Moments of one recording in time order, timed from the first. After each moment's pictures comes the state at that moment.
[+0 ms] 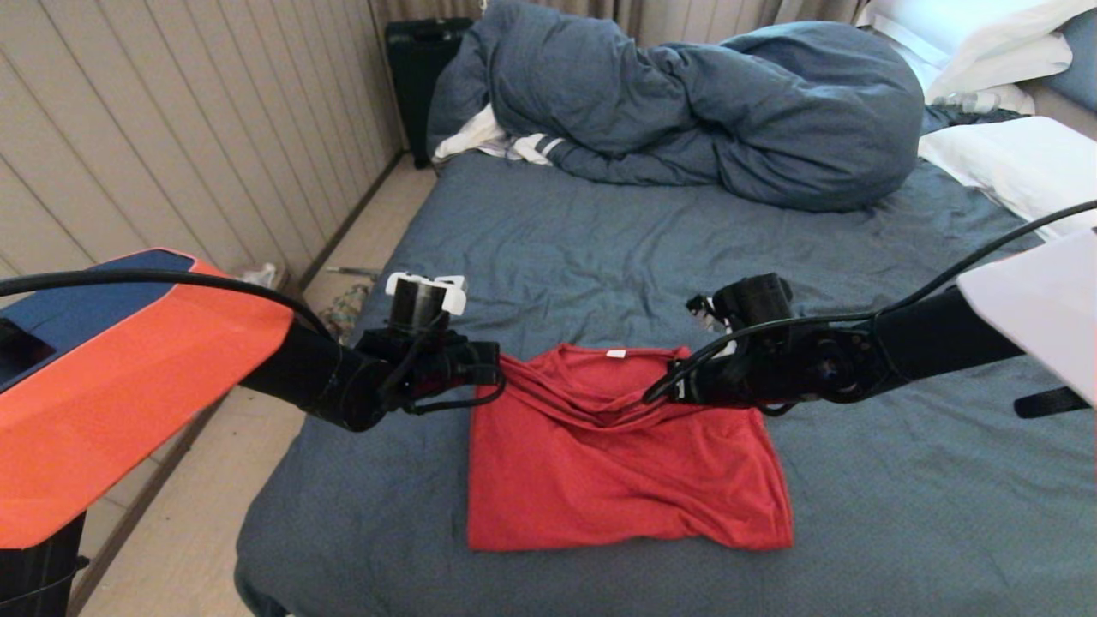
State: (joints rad) left arm -0.50 2.18 -1.26 -0.47 0.05 -0.25; right arm 0.33 2.07 -1.25 -0.10 0.14 0.28
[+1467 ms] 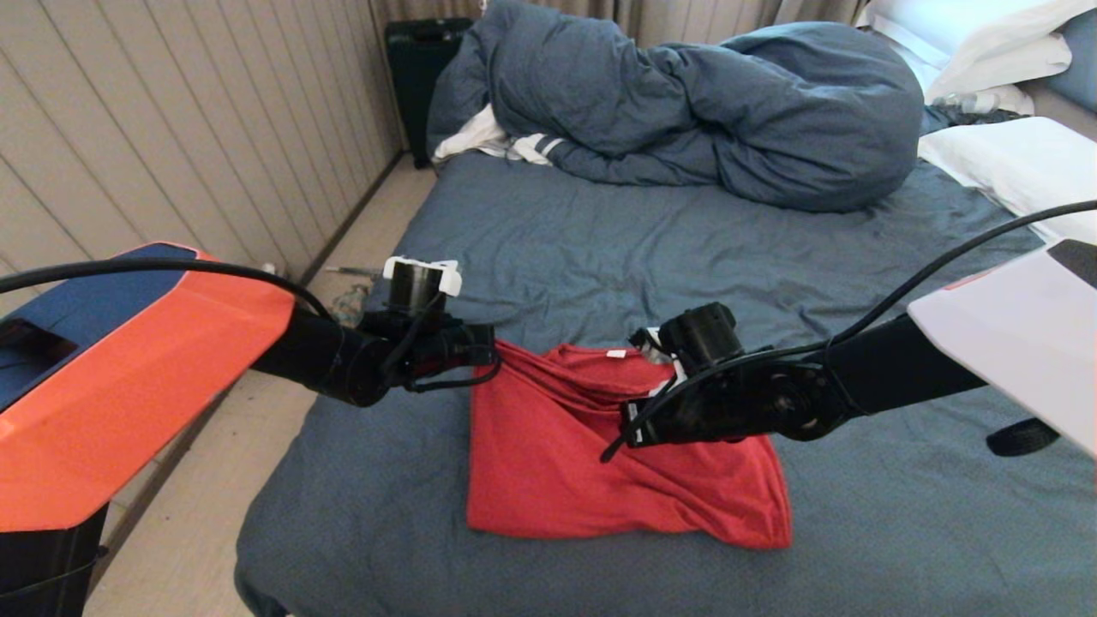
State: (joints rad) left arm -0.47 2.22 -1.38 -0.40 0.05 -0.25; right arm 0.48 2.09 -1.21 -0.10 0.12 0.23
